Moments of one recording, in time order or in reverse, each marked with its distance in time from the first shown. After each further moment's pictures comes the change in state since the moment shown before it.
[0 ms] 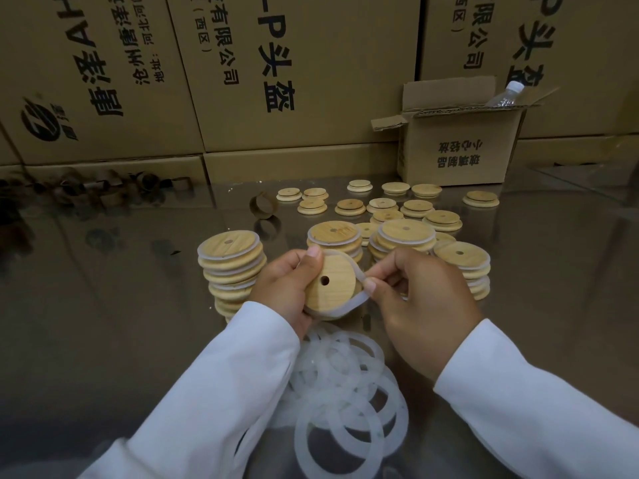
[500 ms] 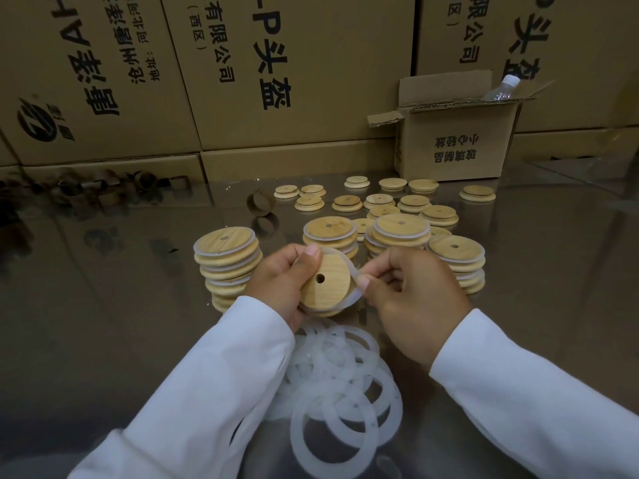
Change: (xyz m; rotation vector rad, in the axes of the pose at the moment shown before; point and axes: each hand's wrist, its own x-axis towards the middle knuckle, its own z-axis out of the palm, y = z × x) left_hand -0.002 0.000 -0.004 0.196 -0.036 0.067; right_hand 0.000 -0.001 0.001 0.130 -0.039 0.111
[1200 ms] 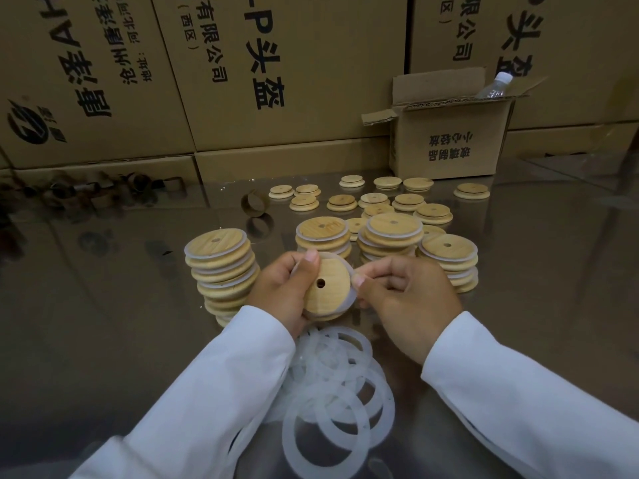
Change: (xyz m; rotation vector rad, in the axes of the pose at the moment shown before) left_hand -0.003 -0.007 0.009 0.009 0.036 -0.019; right_hand 0.001 0.016 0.008 0.322 0.067 0.112
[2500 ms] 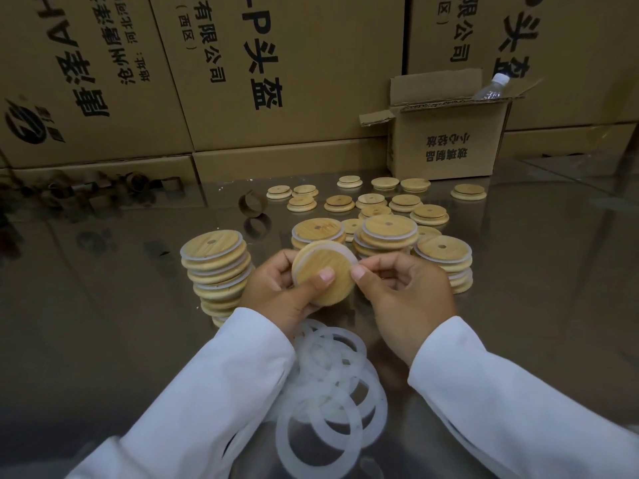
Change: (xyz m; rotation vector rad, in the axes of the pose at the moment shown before) left_hand 0.003 -0.008 -0.009 -0.070 -0.128 0.112; right_hand 0.003 0.006 0.005 0.113 0.168 -0.025
